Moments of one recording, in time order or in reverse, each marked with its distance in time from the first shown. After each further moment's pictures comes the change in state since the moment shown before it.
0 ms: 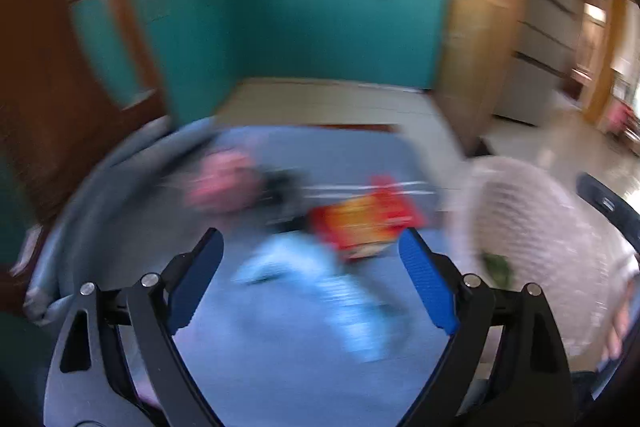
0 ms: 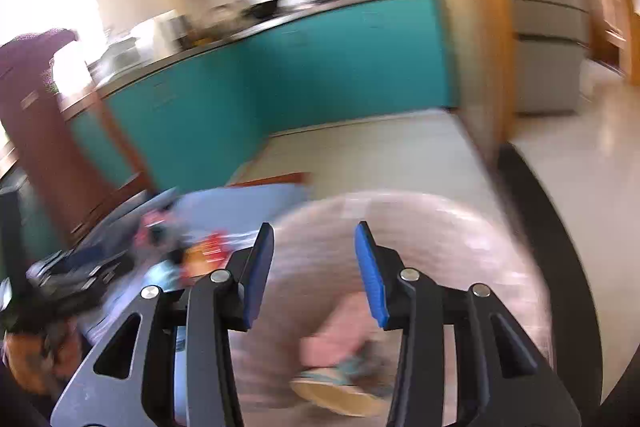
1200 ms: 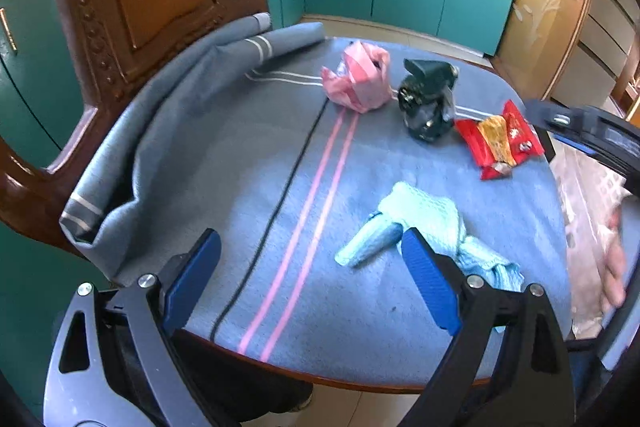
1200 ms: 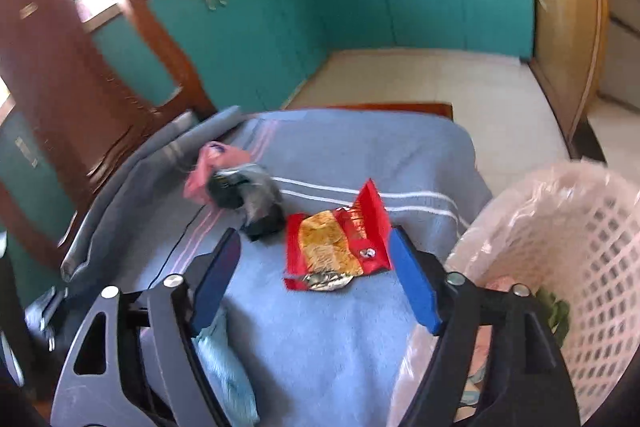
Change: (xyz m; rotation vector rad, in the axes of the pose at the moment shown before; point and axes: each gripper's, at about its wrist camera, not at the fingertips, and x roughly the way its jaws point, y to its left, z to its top) left arm 0.021 0.080 -0.049 -0.087 0.197 0.103; right arm 0.139 0.095 -0.001 -0.036 0.305 0.066
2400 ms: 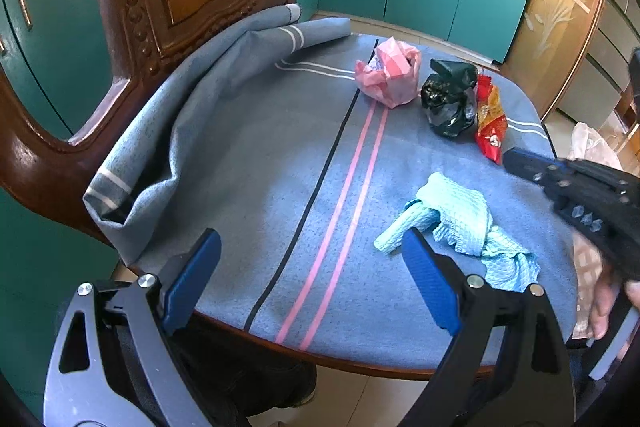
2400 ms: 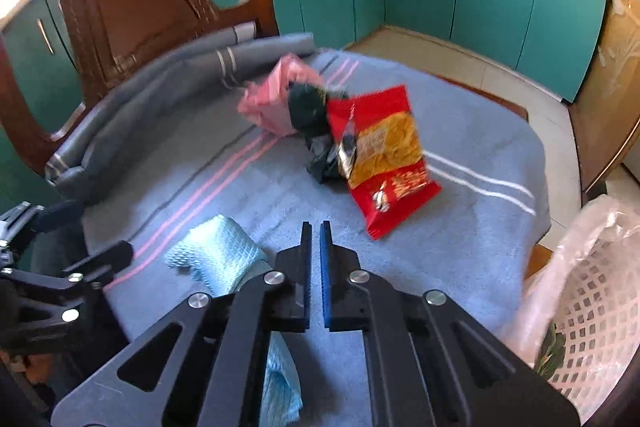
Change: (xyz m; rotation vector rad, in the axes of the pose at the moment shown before) left arm -0.004 0.029 -0.006 -0.057 0.010 0.006; right arm 0.018 0.065 -0.033 -0.297 0.112 0.041
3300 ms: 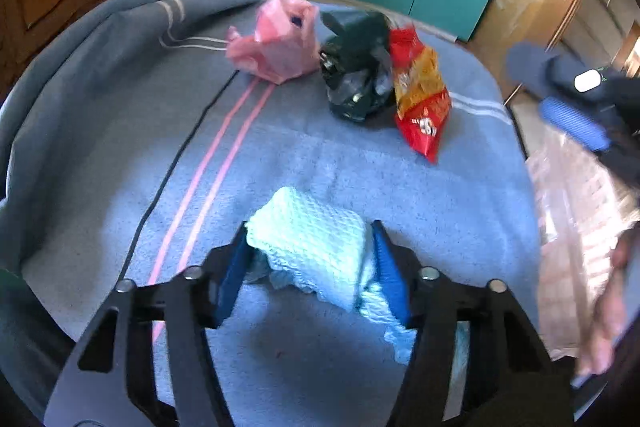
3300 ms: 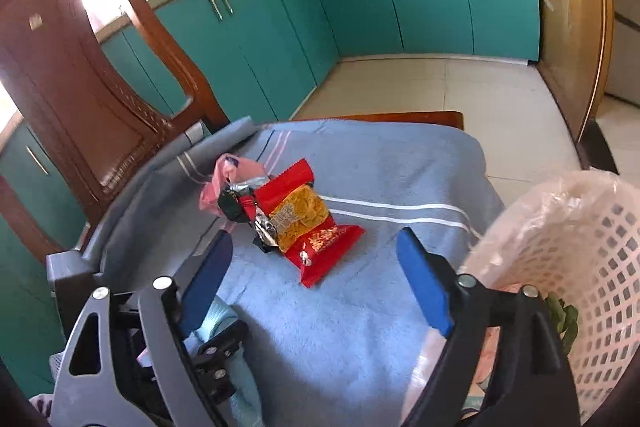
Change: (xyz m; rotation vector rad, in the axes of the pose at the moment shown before) left arm 0.052 -0.081 0.015 0.010 0.094 -0.147; right arm -0.028 -0.064 0.016 0.273 -0.149 0.003
